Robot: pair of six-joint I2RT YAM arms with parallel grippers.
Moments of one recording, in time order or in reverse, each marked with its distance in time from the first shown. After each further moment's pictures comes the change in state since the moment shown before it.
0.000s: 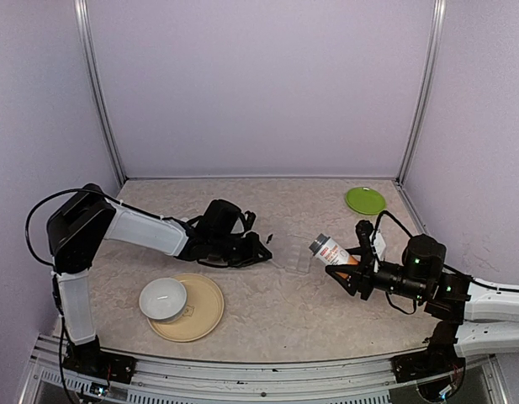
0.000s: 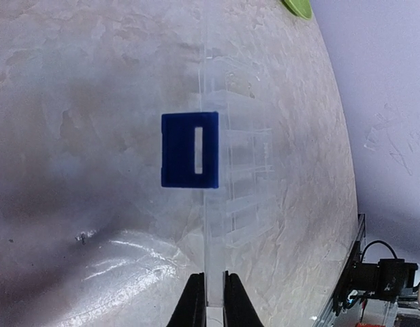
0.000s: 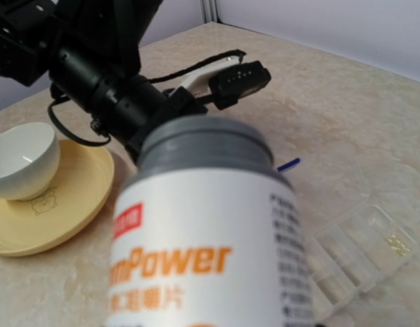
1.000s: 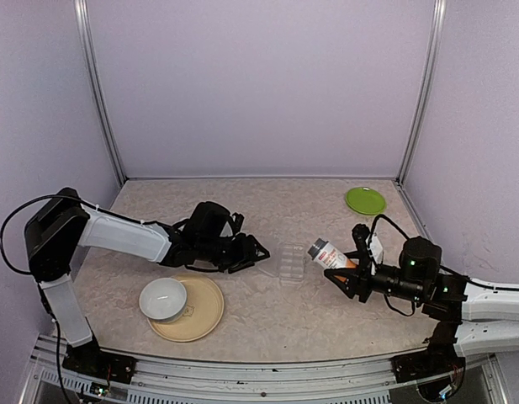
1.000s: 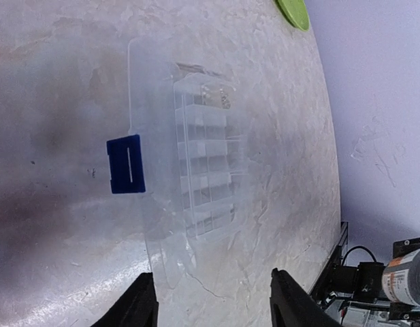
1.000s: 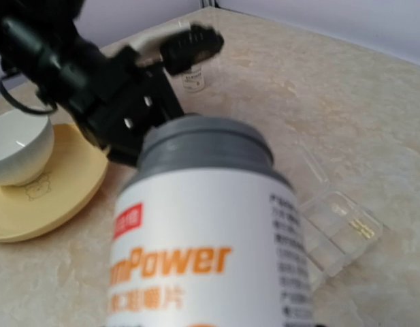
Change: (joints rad) left arm -0.024 -0.159 -0.140 0.002 -0.053 -0.121; right arm 0.000 0.029 -0.013 0.008 0.002 0.000
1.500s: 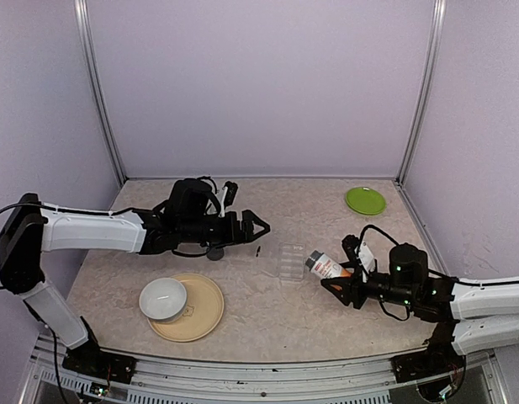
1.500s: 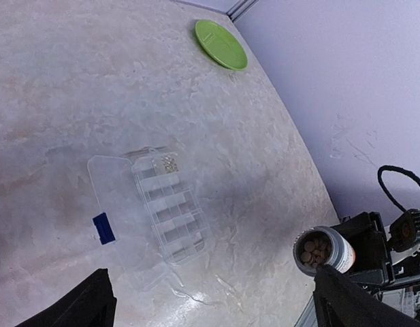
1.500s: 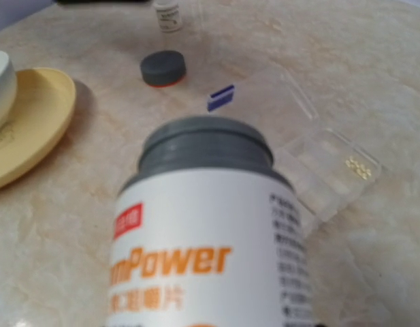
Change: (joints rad) left arm 0.019 -0.196 0.015 -0.051 -0.041 0.238; right arm -0.005 0.132 -0.037 0.057 0.026 -0.006
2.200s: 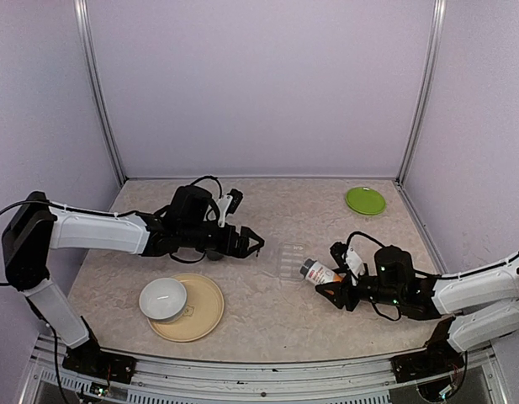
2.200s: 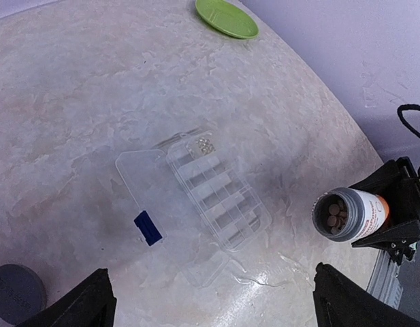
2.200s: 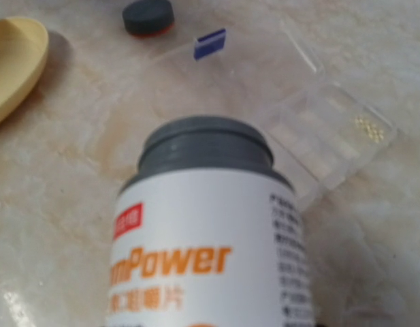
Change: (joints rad) left arm 0.032 0.034 -0.021 -0.036 0.011 0.327; right arm -0.033 0.233 -0.001 0.146 -0.035 -0.046
